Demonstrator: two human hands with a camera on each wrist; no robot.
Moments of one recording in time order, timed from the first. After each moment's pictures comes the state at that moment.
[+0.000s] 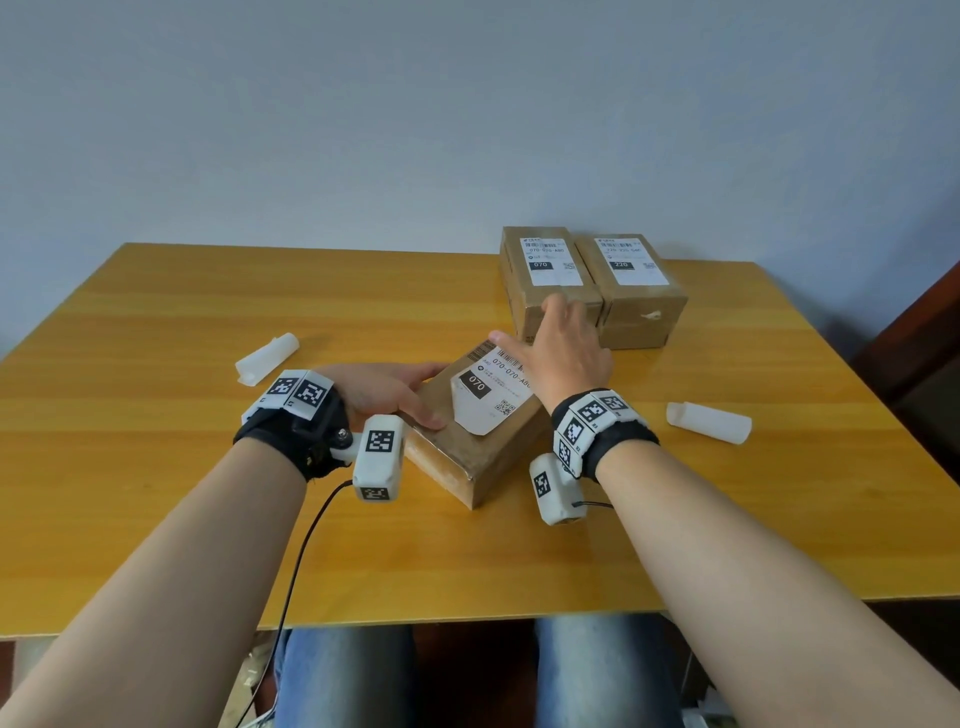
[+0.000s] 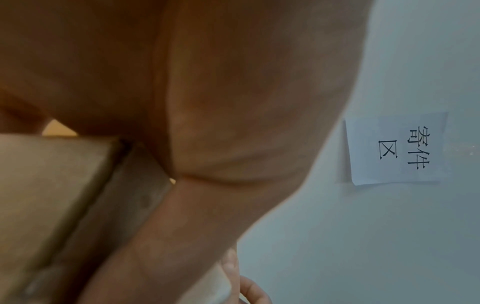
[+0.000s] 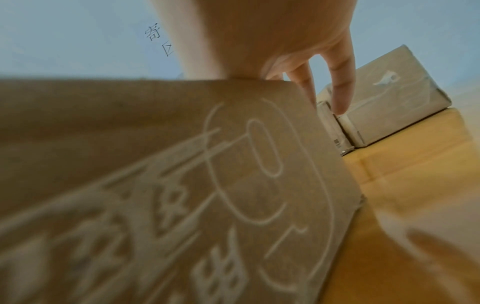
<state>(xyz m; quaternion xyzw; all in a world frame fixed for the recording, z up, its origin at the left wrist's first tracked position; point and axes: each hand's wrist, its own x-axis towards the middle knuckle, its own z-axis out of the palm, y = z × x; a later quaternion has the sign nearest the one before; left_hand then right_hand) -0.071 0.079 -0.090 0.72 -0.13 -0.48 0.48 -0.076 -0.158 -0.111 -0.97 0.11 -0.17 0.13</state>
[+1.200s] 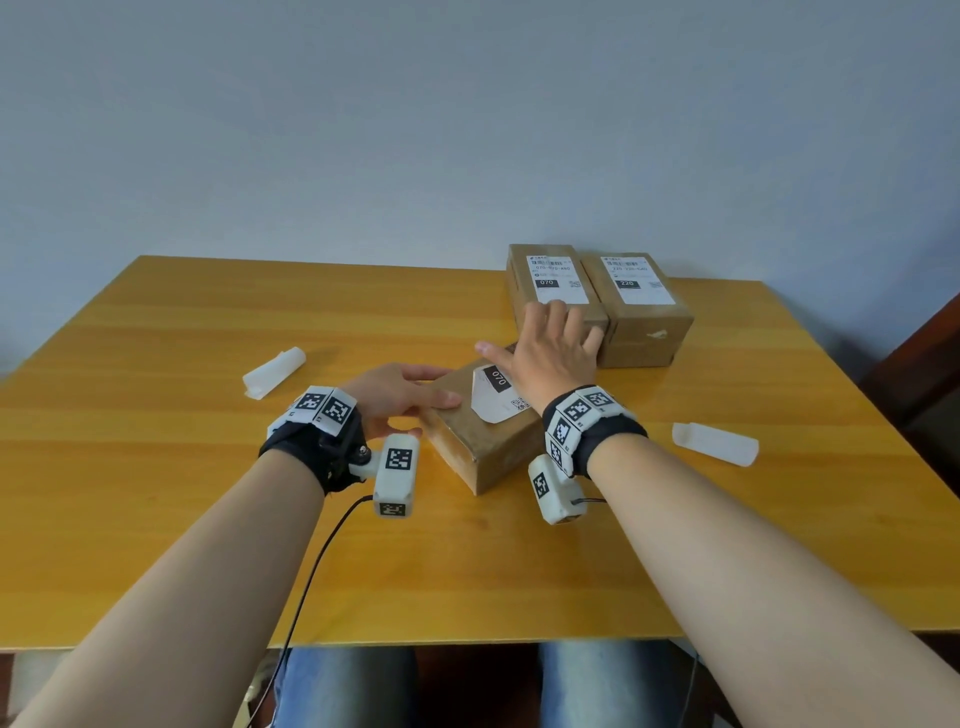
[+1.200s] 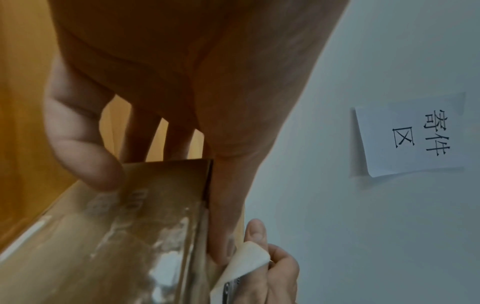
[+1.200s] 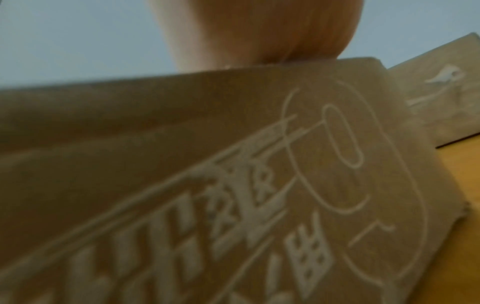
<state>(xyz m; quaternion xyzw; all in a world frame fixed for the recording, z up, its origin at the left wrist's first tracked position) -0.064 0.073 -0.103 0.75 0.03 -0.32 0.57 -0.058 -0.147 -0.107 -0.99 0.05 -0.16 0.02</state>
